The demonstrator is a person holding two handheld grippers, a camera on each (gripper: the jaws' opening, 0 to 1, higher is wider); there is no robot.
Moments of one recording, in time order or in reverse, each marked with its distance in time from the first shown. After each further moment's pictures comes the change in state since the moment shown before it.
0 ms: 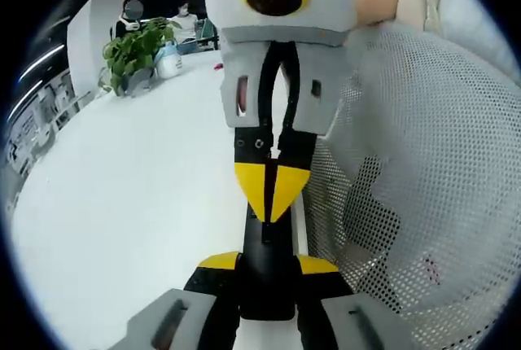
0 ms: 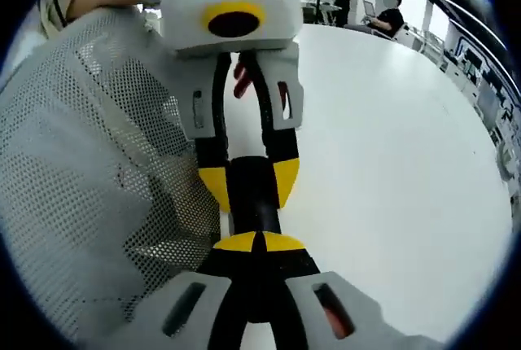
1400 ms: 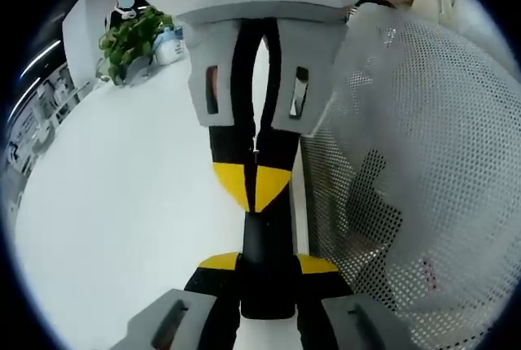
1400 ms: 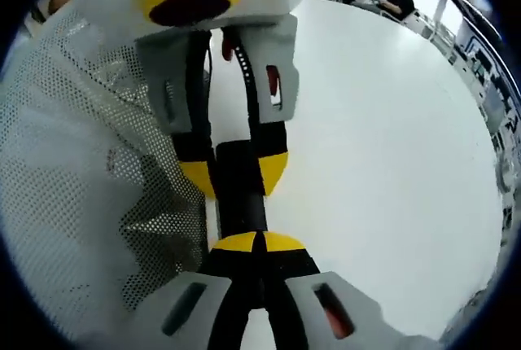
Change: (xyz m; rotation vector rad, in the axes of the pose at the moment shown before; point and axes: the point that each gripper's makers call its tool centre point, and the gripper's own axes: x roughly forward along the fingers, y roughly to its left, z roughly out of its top) left arm -0.001 0.001 -0.003 -0.008 0.092 0.016; right arm -0.001 -0.014 -0.009 -0.012 0.227 0.048
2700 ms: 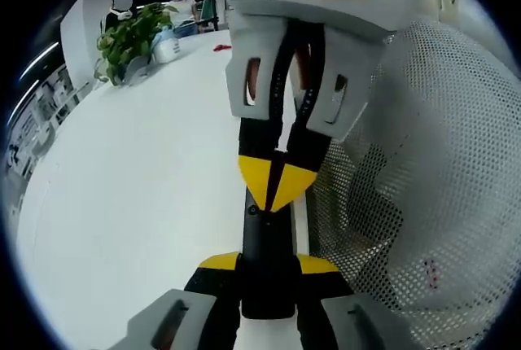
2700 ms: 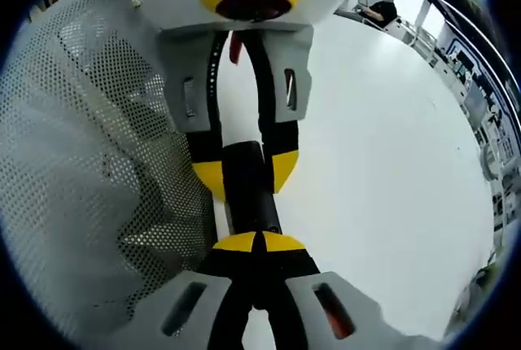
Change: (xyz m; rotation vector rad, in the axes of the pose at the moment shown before) left arm 0.001 -0.001 0.001 0.015 0.035 0.010; right arm -0.003 0.011 -0.001 0.071 -0.118 -0.154
